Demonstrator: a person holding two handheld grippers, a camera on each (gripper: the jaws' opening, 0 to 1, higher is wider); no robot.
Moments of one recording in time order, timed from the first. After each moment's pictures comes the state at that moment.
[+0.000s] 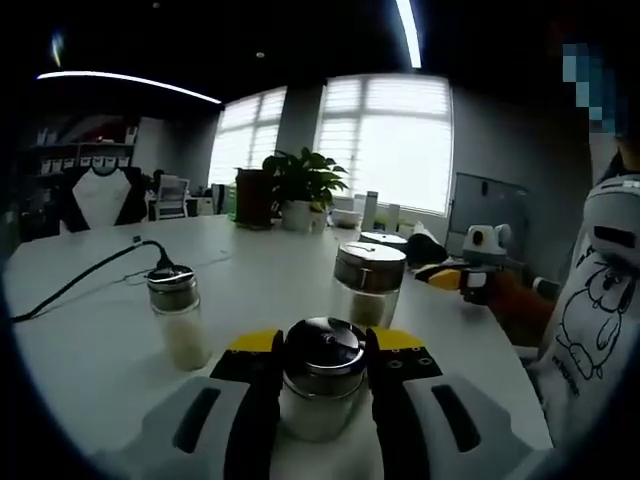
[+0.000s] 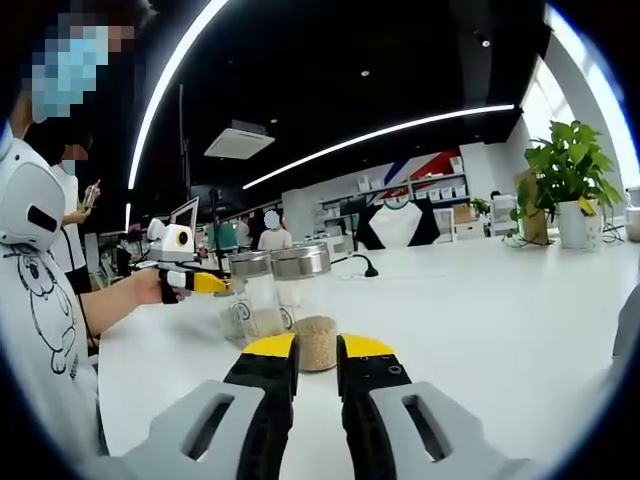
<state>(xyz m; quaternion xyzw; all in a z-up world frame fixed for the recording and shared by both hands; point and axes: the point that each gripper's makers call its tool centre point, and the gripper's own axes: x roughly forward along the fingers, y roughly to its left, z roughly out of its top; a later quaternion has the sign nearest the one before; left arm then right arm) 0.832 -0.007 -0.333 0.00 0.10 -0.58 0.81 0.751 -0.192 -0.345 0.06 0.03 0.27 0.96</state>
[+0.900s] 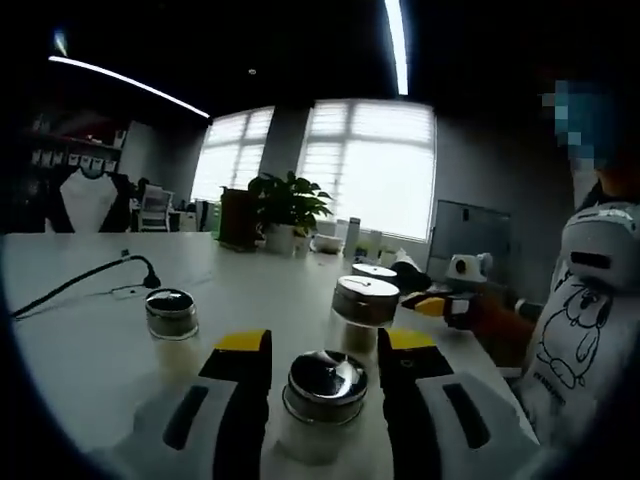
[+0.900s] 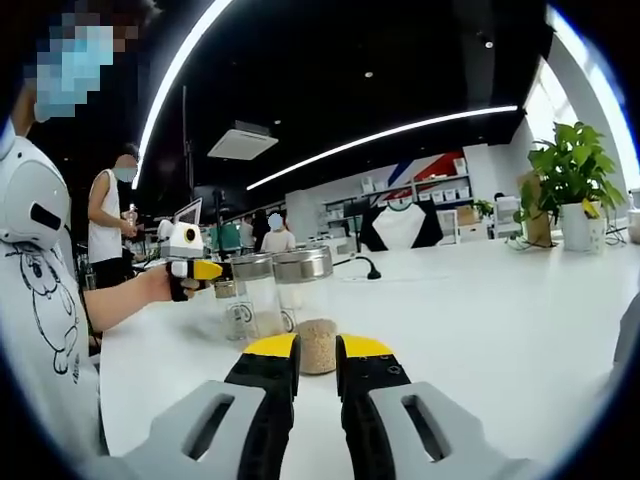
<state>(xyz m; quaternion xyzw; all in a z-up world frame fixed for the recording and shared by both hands) 0.840 -0.004 -0.309 -0.06 0.07 -0.57 0.81 0.753 -0.193 -0.344 0.06 0.03 0.28 0.96</state>
